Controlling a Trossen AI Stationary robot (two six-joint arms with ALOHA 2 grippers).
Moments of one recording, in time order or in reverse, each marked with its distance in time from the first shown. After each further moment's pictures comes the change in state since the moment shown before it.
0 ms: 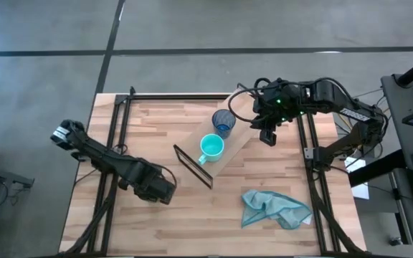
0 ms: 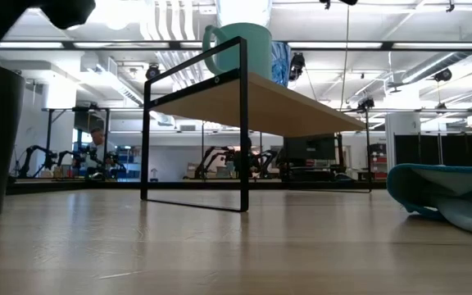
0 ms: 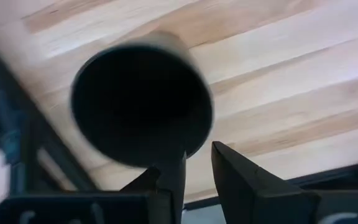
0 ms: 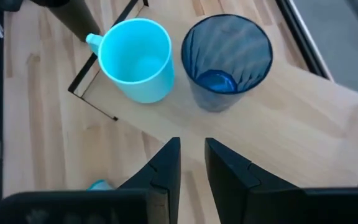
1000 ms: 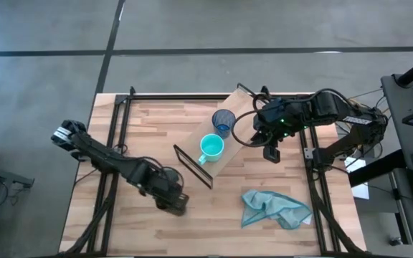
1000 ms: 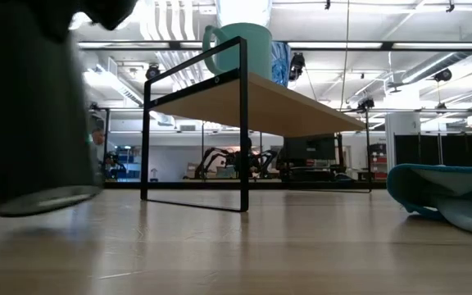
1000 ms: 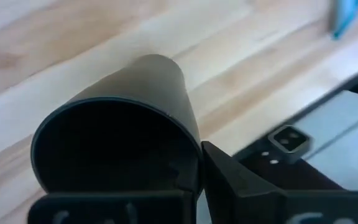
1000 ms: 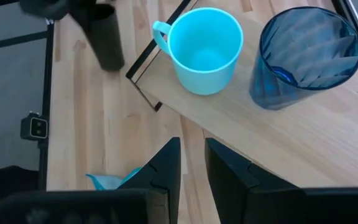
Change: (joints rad) left arm 0.015 0.015 -0.081 0.458 -0.040 0.099; right arm 0.181 0.000 0.000 0.006 0.000 0.100
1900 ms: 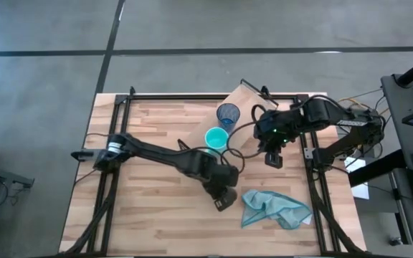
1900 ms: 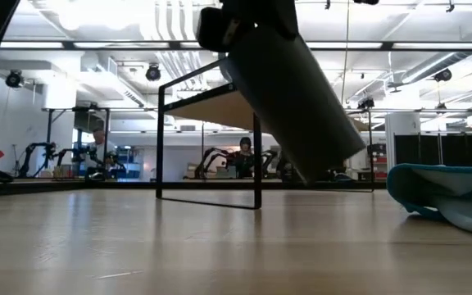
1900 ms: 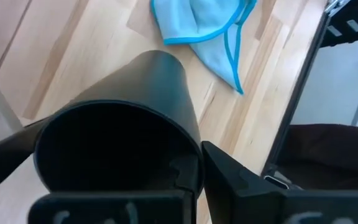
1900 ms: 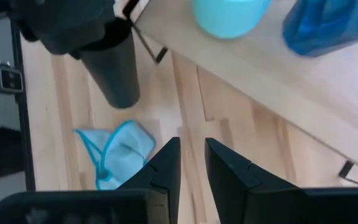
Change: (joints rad) left arm 0.224 0.583 0.828 -0.220 0.013 0.885; right arm 0.021 -0.002 -0.102 -0.108 0.001 0.026
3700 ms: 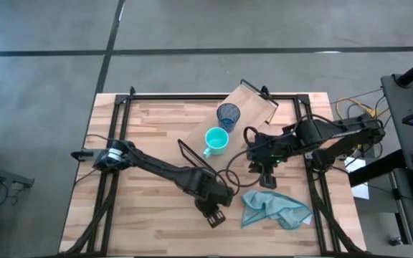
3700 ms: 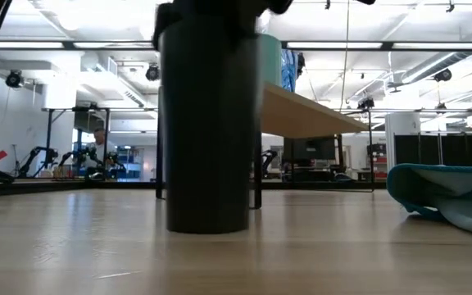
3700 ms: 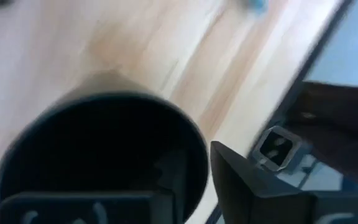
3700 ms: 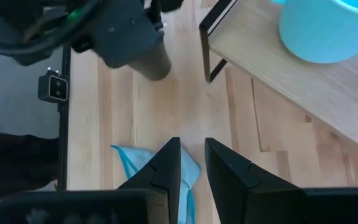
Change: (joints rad) left arm -0.110 0.033 -0.080 -0.021 0.104 -0.170; right arm 0.177 -0.004 -0.173 0.283 -0.011 0.104
